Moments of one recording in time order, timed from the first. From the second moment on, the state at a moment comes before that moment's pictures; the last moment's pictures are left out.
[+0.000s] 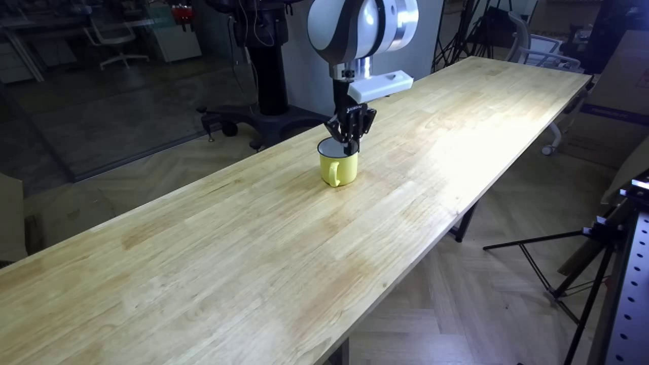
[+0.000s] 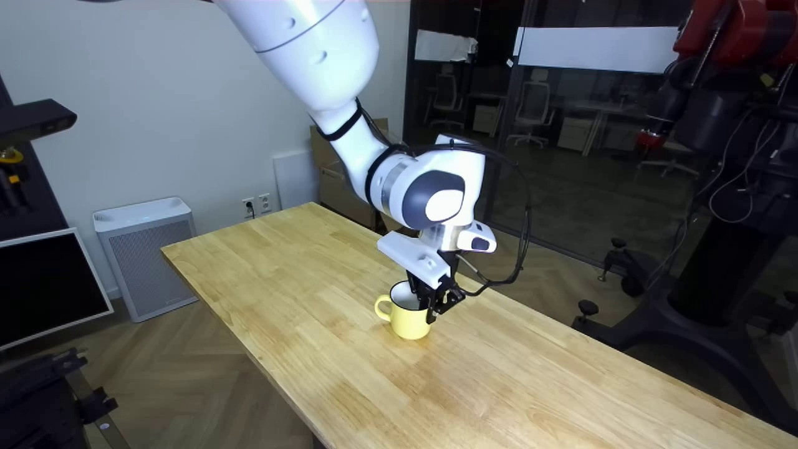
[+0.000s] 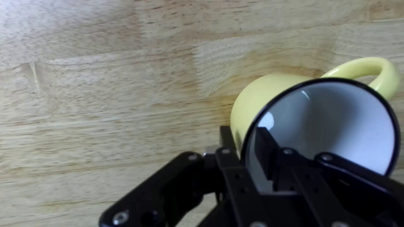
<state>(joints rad) -0.10 0.81 -0.03 -1.67 0.08 2.44 -0.03</state>
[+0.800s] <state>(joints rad) -0.07 0.71 -0.04 -1.74 0.08 2.44 0.05</state>
